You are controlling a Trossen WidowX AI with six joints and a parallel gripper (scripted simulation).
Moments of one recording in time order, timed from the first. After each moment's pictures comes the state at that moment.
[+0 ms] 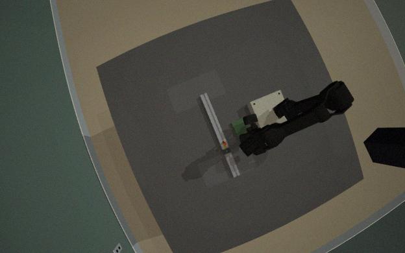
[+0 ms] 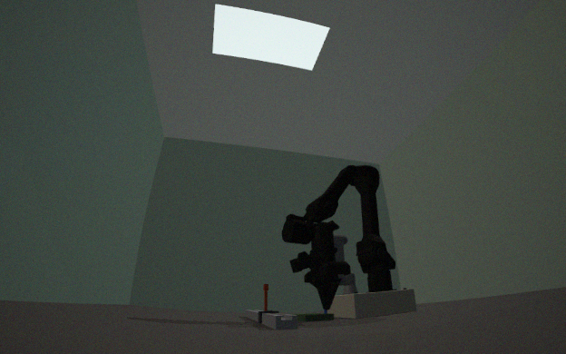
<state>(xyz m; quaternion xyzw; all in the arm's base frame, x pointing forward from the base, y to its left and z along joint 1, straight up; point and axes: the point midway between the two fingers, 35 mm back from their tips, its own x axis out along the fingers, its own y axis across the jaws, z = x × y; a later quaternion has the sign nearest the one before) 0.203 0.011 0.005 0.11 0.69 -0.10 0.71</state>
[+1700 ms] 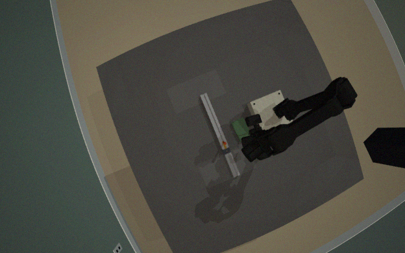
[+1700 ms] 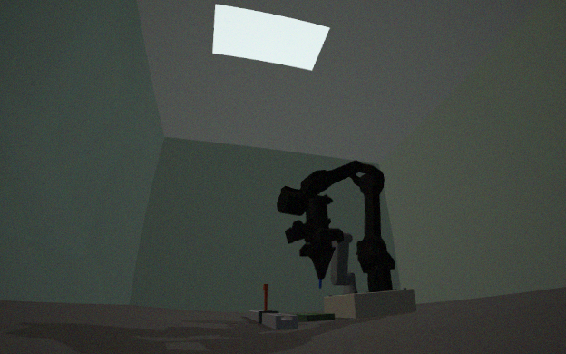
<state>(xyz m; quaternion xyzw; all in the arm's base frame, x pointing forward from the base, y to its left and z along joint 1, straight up) 0.214 0.012 0.079 0.11 0.69 -0.10 0.70</state>
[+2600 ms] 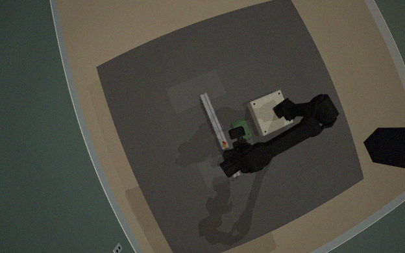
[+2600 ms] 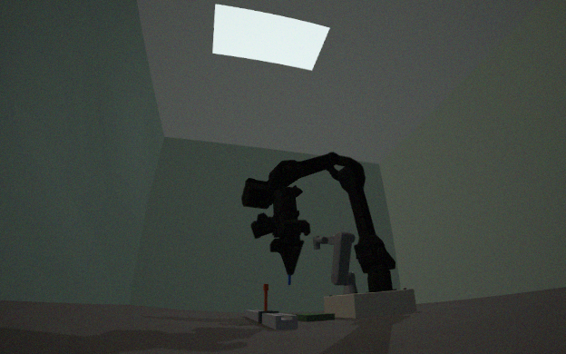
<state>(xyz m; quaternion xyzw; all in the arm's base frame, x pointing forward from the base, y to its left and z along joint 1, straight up) 0.299 0.014 0.090 0.11 0.71 -0.09 0.69</state>
